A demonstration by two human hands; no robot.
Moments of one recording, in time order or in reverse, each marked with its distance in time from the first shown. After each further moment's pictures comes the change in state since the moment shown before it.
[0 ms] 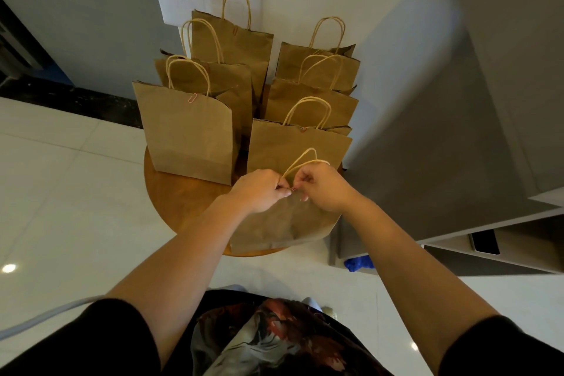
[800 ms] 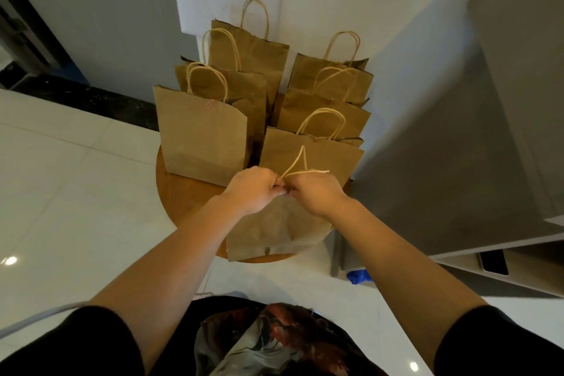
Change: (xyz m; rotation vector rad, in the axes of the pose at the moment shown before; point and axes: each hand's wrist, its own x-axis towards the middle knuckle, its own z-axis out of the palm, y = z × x) left_hand -0.019 -0.009 -0.028 0.108 0.104 -0.018; right_hand 0.019 -0.025 0.014 -0.637 -0.019 -0.224
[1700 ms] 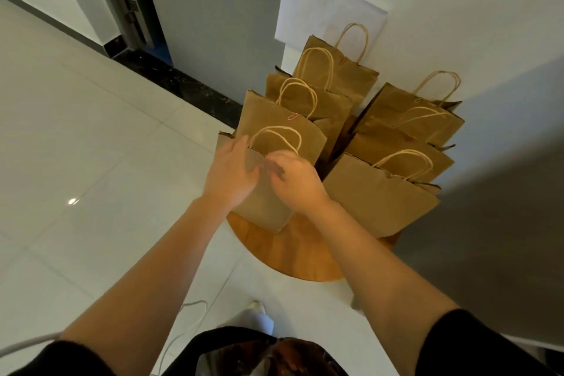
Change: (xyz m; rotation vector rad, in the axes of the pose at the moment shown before) left_hand -0.061 -0.098 -0.060 -0.134 0.590 -0.476; right_hand 0.084 -0.123 -0.014 0.403 0.199 -0.240
